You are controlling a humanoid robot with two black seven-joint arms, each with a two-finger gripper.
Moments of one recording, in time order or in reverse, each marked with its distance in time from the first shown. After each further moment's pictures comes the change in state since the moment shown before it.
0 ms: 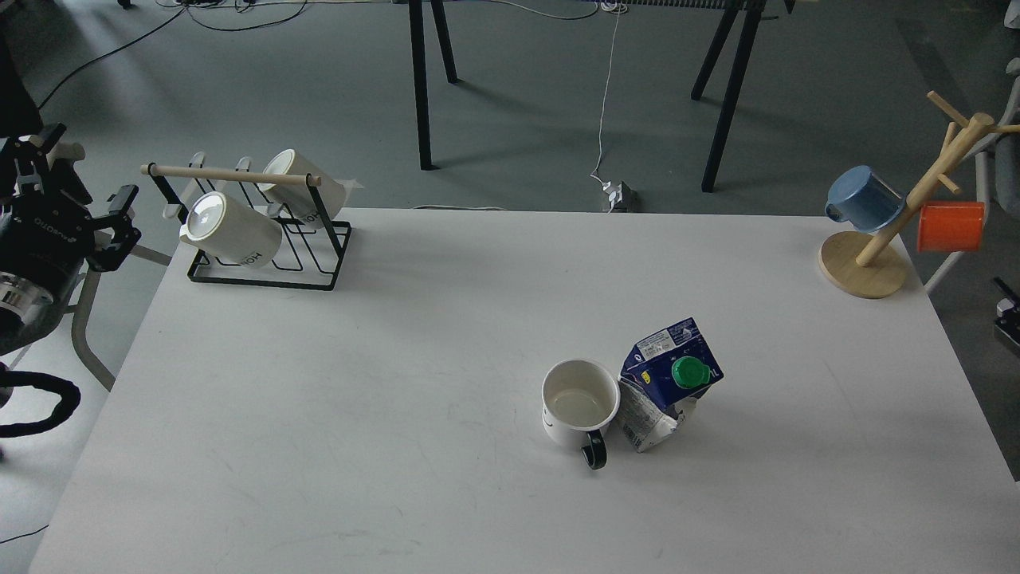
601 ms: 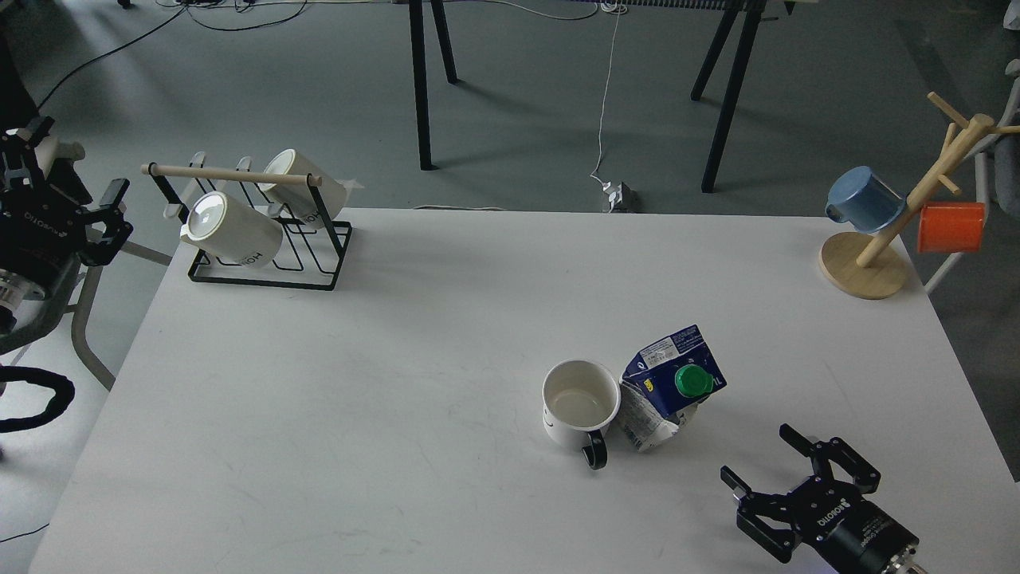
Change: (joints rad) left arm -0.021 -0.002 -0.017 0.004 0.000 0.000 0.000; right arm -0.413 0.208 -0.264 0.302 0.000 0.000 0.002
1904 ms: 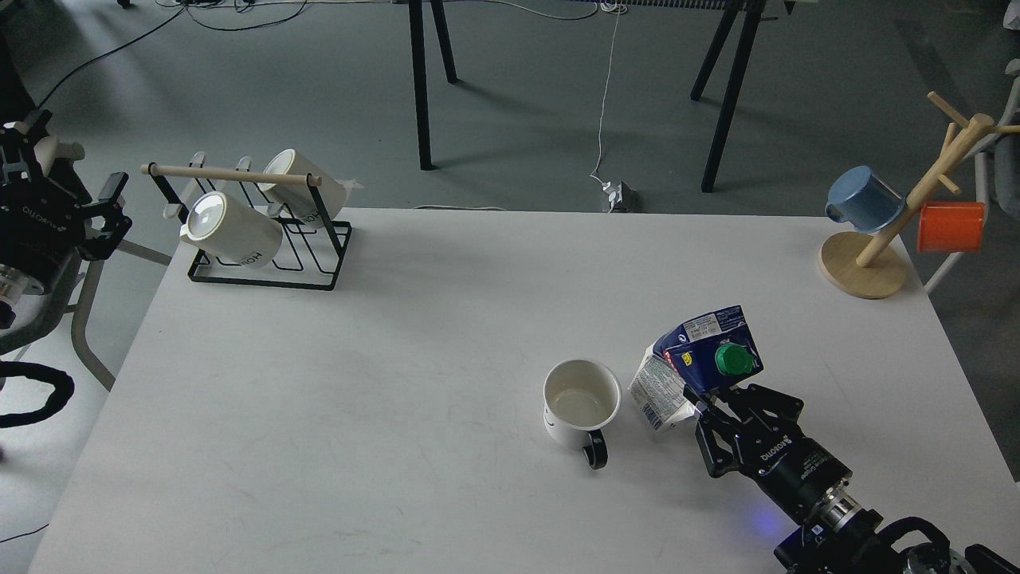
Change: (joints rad) left arm -0.005 0.001 0.000 0.000 0.000 0.000 0.000; right arm 0.306 0.201 -0.206 -0.109 0.069 0.000 0.002
